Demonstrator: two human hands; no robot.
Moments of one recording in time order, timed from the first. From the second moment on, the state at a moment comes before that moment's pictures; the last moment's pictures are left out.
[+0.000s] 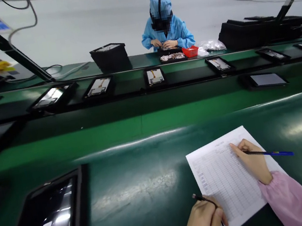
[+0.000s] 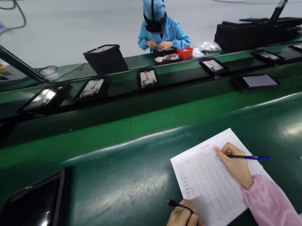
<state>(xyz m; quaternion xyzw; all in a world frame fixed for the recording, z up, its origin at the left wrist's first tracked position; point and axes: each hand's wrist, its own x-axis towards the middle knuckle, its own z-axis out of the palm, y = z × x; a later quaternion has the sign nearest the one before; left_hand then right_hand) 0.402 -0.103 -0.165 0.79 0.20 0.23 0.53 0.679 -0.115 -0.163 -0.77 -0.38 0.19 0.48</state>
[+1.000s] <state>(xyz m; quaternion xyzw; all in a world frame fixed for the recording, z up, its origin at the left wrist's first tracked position) 0.398 -0.098 -0.136 0.76 0.23 0.15 0.59 0.686 -0.112 -0.152 -0.77 -0.40 0.20 0.46</state>
